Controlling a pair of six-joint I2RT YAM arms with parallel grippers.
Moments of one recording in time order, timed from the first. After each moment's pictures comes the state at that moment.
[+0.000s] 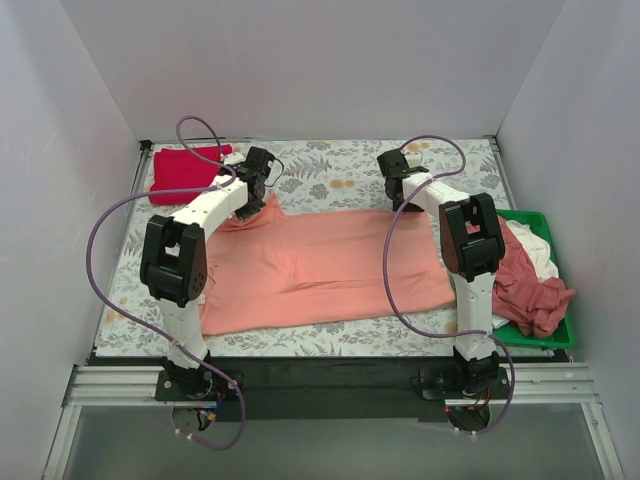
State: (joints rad) left arm -0.34 1.94 1.55 -0.76 -0.54 -0.75; right arm 0.34 2.18 1.63 -0.57 0.59 0.35
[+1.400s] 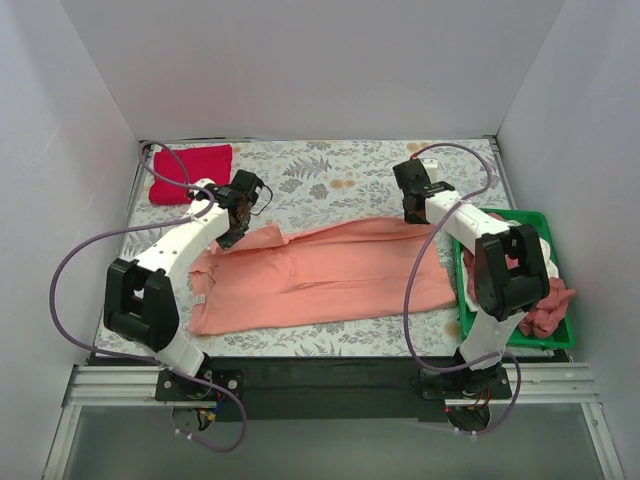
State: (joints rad) left arm -0.39 1.60 1.31 -1.04 -0.62 -1.10; right arm 0.36 1.78 1.29 -0.54 0.51 0.34
